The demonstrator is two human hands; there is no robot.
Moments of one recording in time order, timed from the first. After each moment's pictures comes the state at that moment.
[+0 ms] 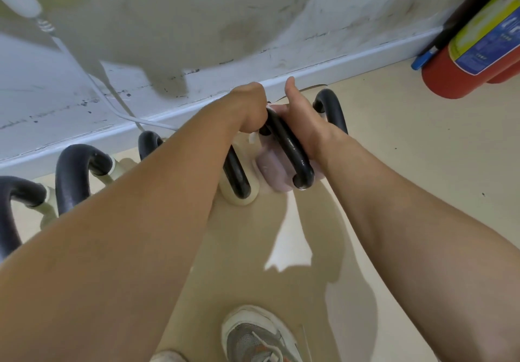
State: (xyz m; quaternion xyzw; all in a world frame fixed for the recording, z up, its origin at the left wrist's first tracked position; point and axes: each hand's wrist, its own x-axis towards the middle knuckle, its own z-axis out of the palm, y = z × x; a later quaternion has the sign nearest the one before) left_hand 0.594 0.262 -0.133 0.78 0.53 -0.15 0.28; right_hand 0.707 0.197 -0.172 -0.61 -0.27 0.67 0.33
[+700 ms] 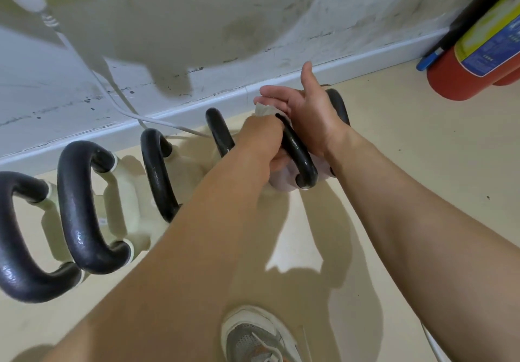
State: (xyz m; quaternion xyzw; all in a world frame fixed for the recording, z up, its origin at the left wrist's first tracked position) left_hand 0.603 0.192 -0.132 0.29 0.65 0.21 0.67; right_hand 0.709 0.201 -0.164 -0.60 -0.23 0.63 0.43
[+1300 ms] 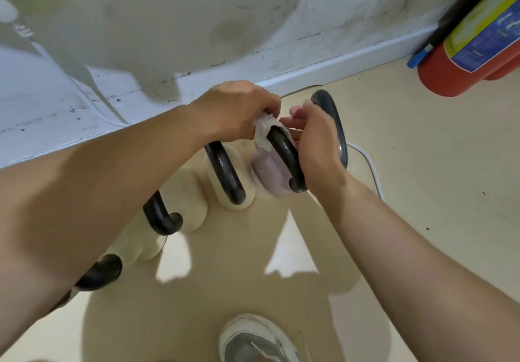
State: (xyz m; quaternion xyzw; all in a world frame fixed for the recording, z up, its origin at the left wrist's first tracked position) left_hand 0.575 0.275 -0.151 0.94 0.31 -0.05 0.15; right_hand 0.690 0.157 -0.158 -0.67 -0.13 0.49 0.55
